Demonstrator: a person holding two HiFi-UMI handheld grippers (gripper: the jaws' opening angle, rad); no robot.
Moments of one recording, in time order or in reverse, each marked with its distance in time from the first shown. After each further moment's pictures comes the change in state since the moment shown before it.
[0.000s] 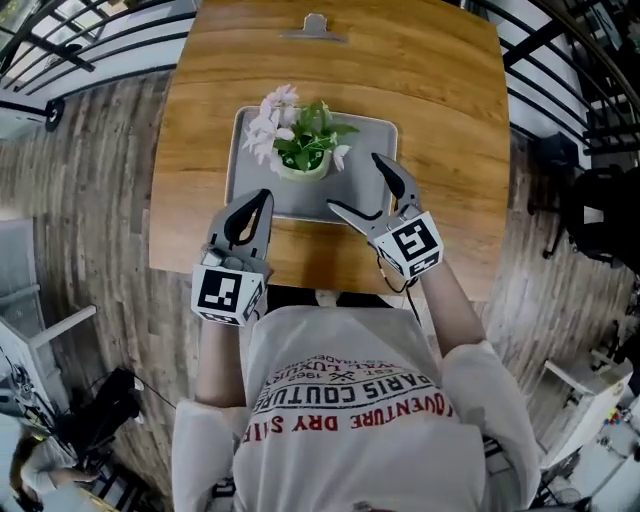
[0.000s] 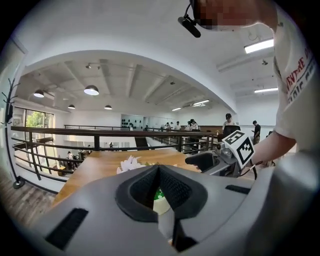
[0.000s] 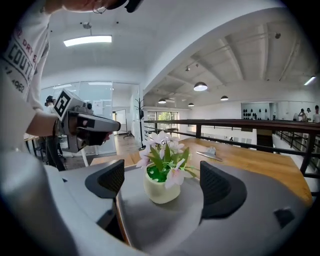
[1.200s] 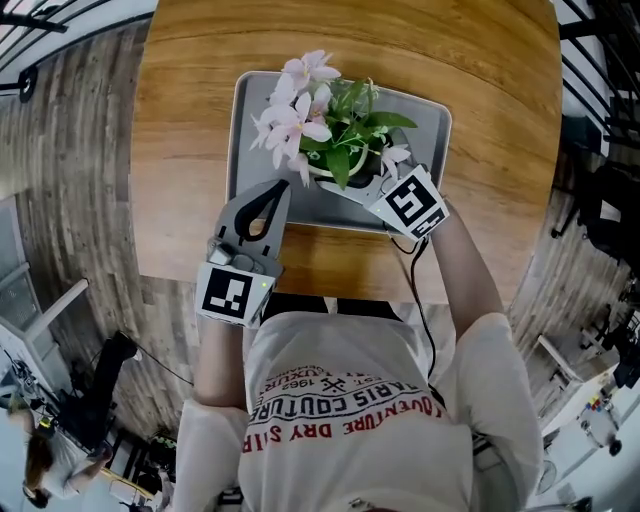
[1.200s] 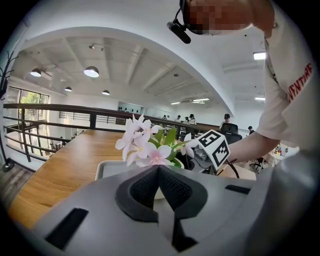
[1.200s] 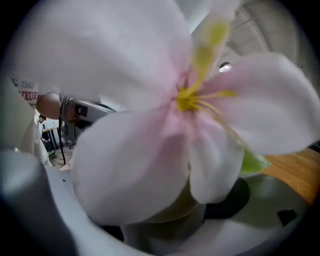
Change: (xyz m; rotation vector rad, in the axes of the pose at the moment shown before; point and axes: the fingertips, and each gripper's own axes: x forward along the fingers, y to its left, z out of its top) left arm 0.047 0.035 -0.095 -0.147 0.117 -0.097; right arm 0.133 0.011 -0.075 -0.072 0.154 0.274
